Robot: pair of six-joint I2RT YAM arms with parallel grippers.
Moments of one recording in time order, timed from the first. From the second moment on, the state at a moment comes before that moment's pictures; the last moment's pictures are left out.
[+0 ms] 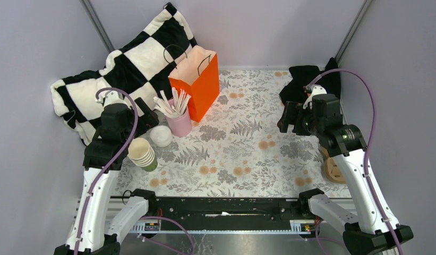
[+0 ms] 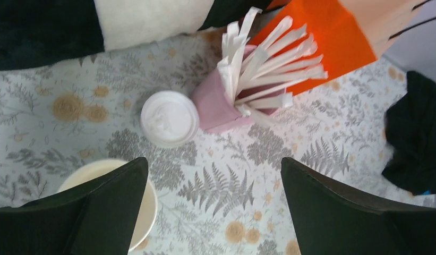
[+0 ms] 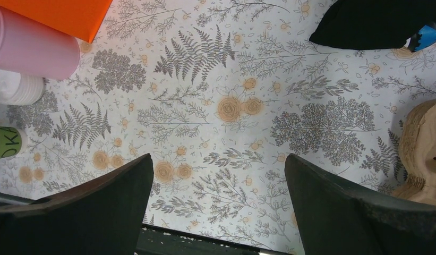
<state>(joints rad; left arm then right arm) -0.15 0.81 1.15 -0.85 -0.19 -0.58 0.26 0.95 1.20 -0.94 -0.02 0.32</state>
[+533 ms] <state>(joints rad) -0.15 1.03 1.23 -1.19 -0.21 -0.62 0.26 1.00 1.20 -0.95 -0.05 0.31</state>
